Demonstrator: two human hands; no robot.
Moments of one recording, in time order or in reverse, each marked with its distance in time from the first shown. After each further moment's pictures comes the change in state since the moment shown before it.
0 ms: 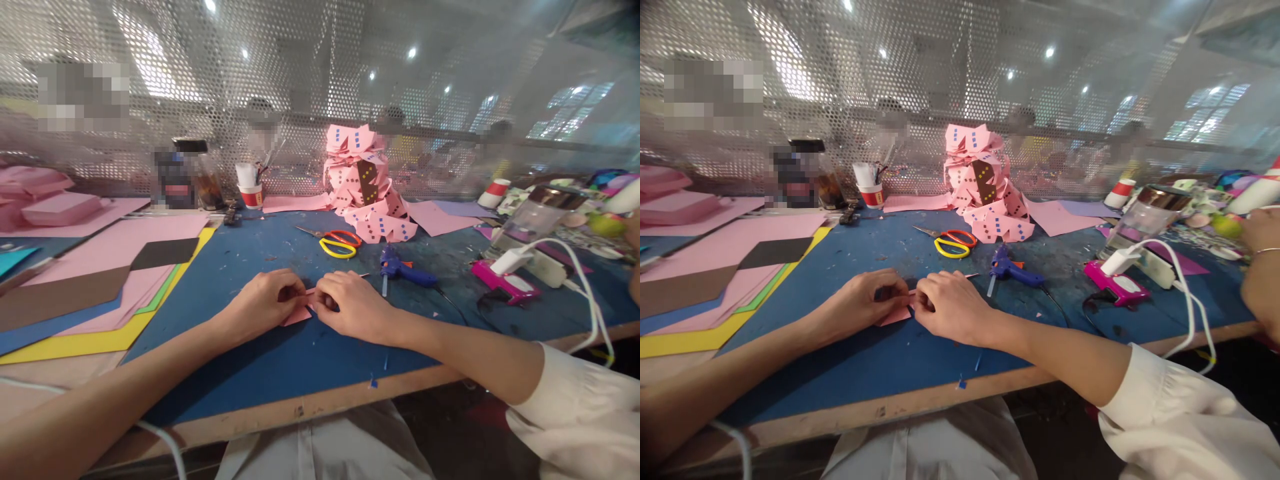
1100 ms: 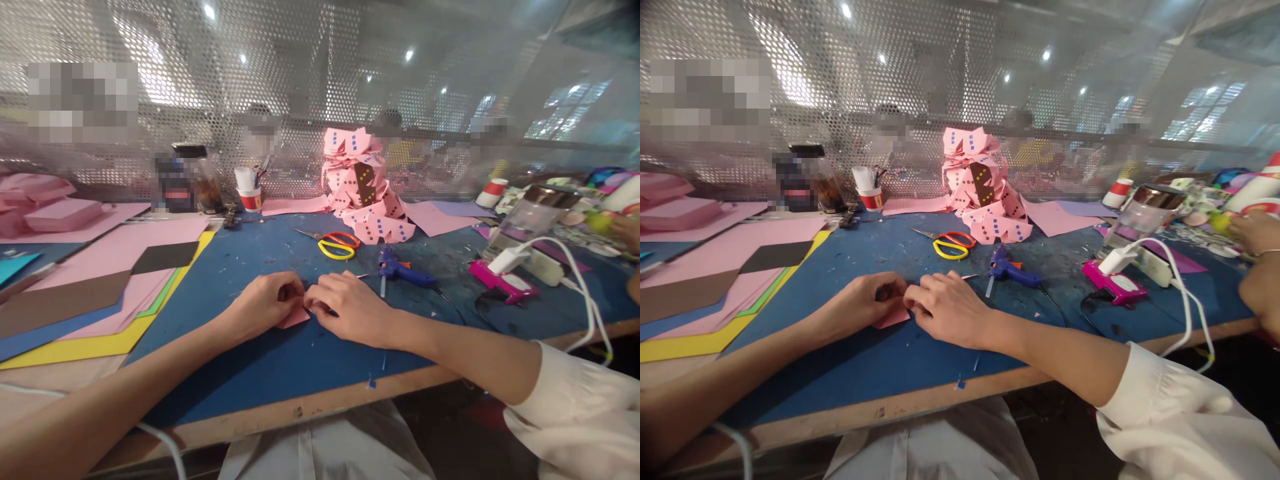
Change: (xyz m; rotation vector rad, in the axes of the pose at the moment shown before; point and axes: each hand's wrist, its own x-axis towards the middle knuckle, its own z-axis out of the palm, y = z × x) left_hand 0.001 0.002 0.000 -0.076 -0.045 -0.078; right_hand -0.003 0.002 -0.001 -0.036 -0.013 -0.130
